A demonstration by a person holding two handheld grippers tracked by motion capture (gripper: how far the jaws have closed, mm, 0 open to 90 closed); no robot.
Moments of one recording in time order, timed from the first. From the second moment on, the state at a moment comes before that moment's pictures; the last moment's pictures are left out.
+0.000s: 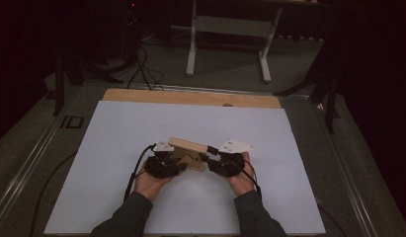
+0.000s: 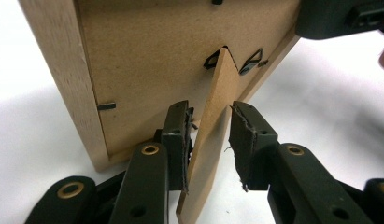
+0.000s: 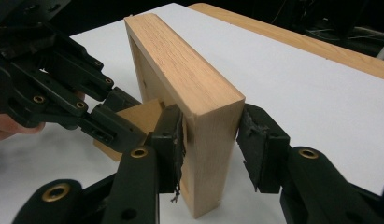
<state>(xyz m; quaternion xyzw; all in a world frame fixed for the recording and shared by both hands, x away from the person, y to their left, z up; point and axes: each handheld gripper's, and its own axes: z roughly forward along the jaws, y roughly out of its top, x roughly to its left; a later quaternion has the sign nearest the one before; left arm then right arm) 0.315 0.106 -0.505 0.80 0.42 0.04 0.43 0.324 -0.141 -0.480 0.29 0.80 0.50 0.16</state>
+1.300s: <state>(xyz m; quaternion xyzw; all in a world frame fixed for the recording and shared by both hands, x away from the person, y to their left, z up) 0.284 0.130 -0.514 0.78 0.43 0.01 0.45 0.301 -0.141 -0.484 0.26 0.82 0.50 0.10</state>
